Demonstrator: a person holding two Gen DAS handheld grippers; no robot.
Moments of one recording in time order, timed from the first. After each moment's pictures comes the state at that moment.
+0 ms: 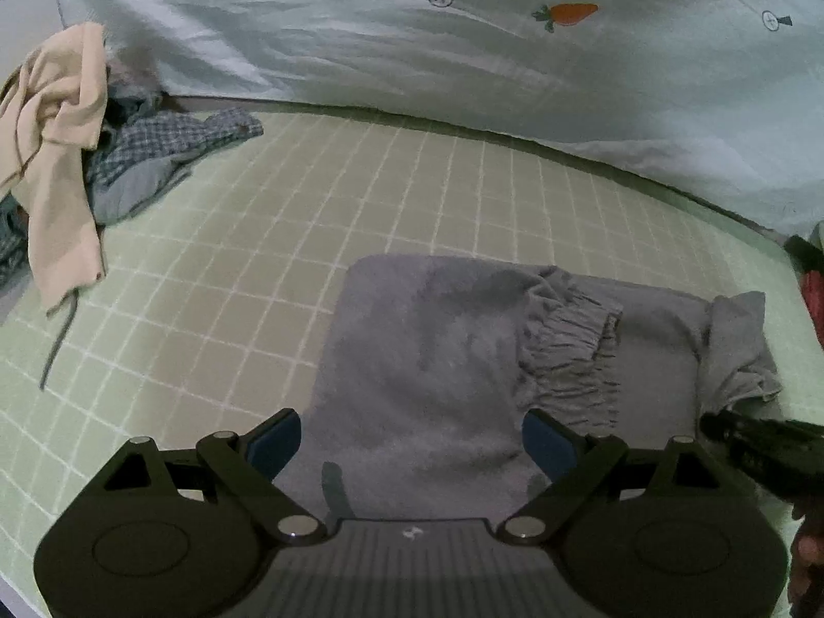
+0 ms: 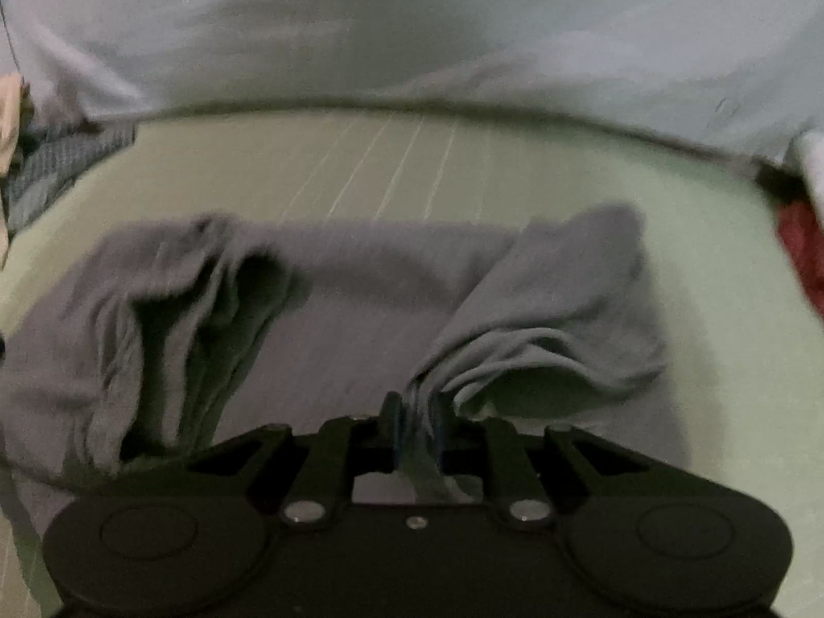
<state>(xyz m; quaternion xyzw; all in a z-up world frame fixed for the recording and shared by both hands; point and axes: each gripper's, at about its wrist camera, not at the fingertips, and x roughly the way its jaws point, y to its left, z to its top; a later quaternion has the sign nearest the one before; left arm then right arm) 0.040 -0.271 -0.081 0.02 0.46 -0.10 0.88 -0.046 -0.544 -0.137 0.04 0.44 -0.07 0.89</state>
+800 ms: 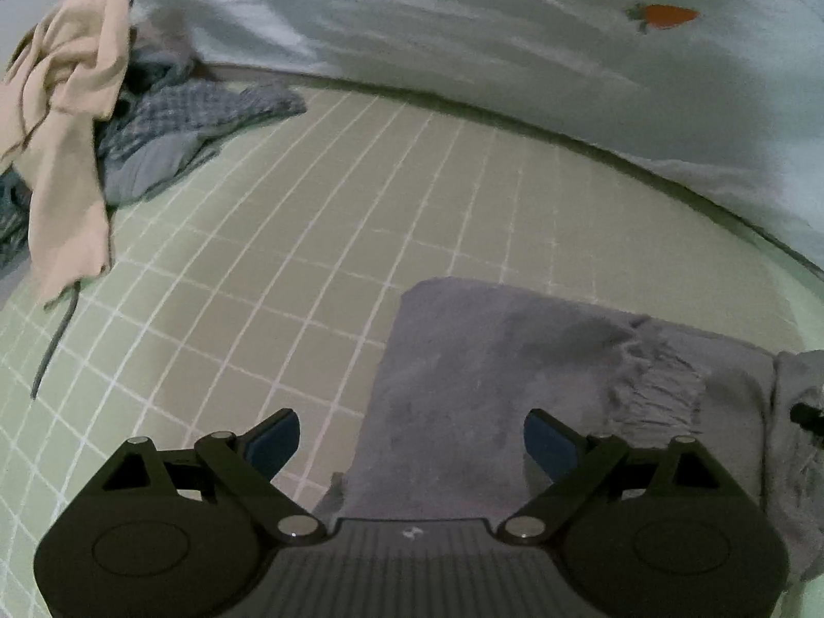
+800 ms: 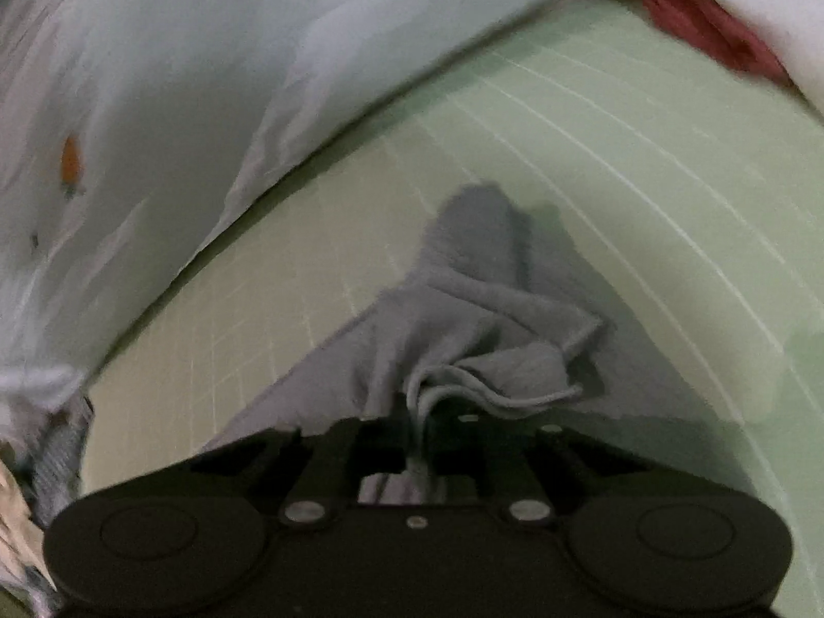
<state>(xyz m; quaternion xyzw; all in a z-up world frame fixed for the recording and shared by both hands) 0.101 -0.258 -0.108 -0.02 0.49 -0.05 0.87 0.000 -0.644 -0.150 0.33 0.38 -0.17 0.85</state>
